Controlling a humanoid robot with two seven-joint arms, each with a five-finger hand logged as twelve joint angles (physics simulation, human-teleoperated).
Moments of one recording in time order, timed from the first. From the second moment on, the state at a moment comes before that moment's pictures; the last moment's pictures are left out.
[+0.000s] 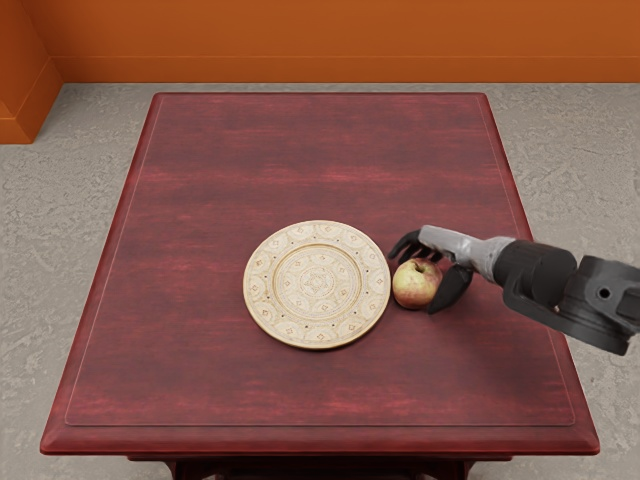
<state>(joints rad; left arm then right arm) -0.04 0.00 0.02 -0.15 0.03 -0.01 0.18 0.76 -0.68 0.44 1.73 -1.12 0.05 -0.61</state>
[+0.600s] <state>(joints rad) -0.04 0.00 0.02 -0.15 0.03 -0.01 0.18 0.74 -0.65 0.45 1.70 -1.12 -0.01 -0.61</state>
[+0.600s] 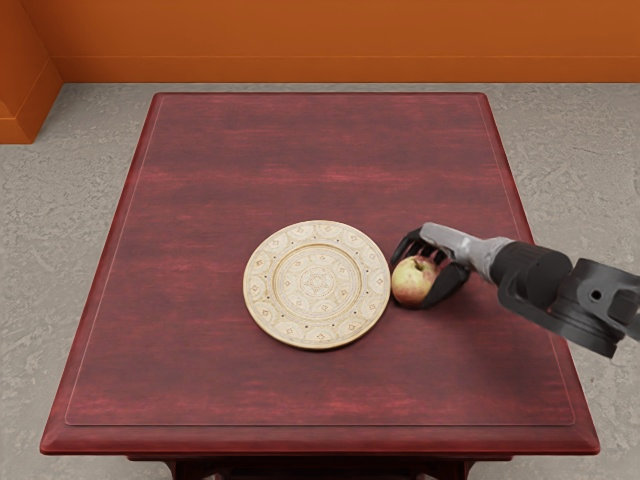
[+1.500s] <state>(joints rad) -0.04 0.00 0.02 -0.15 0.03 -0.01 0.18 0.77 -0.41 0.60 1.67 -1.06 0.02 -0.61</state>
